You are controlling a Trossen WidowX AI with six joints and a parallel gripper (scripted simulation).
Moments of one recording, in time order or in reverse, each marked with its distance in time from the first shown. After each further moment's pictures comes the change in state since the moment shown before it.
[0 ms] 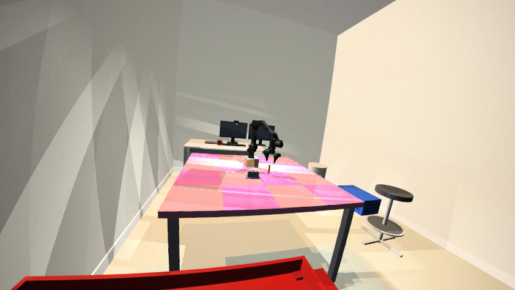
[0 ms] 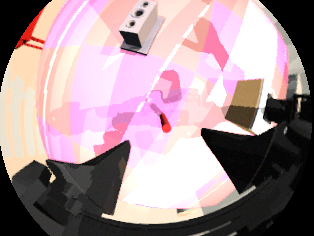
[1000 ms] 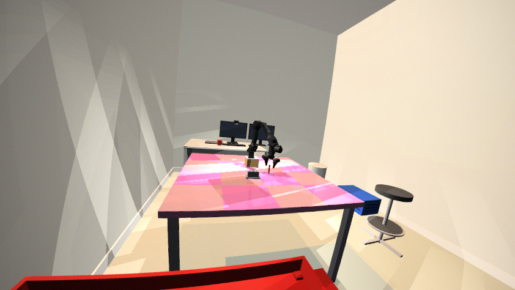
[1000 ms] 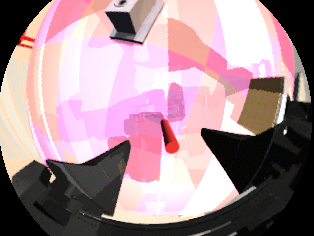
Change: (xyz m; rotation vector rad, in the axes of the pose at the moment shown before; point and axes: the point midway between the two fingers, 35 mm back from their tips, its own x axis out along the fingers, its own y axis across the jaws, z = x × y) arm 0.048 -0.001 0.001 0.010 0.000 -0.004
